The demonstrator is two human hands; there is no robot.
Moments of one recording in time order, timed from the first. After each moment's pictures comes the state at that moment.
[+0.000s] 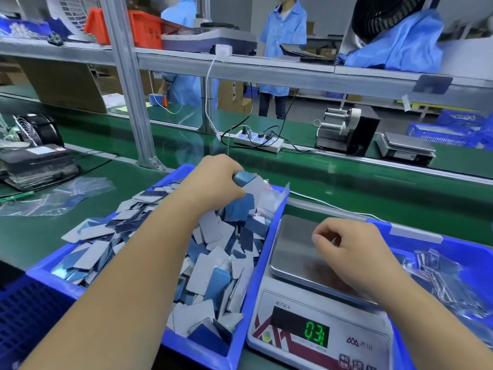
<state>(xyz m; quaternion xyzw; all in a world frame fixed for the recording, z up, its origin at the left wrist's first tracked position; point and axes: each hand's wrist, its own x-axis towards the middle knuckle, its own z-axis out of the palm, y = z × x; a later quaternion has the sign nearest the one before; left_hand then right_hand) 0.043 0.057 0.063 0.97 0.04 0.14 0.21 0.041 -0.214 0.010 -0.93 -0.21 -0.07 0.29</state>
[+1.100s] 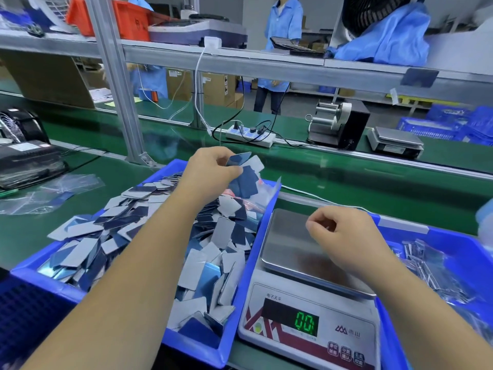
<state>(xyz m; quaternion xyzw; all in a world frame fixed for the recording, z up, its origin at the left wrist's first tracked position) 0.053 0.048 0.045 0.84 0.07 0.21 0.49 0.044 -0.216 0.016 -0.92 -0.21 -0.08 0.31</state>
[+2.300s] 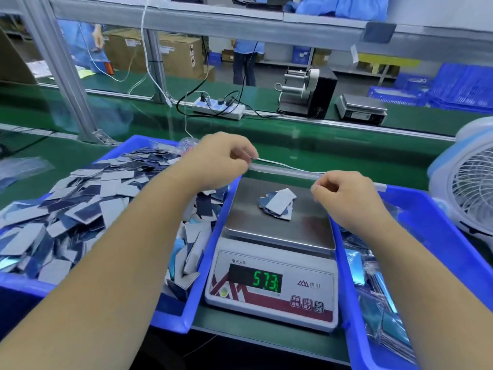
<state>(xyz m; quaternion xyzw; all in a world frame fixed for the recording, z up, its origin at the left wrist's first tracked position) 0.050 -0.017 0.046 0.92 -0.08 0.07 0.37 0.059 -0.273 0.010 -0.94 -0.11 -0.11 0.31</state>
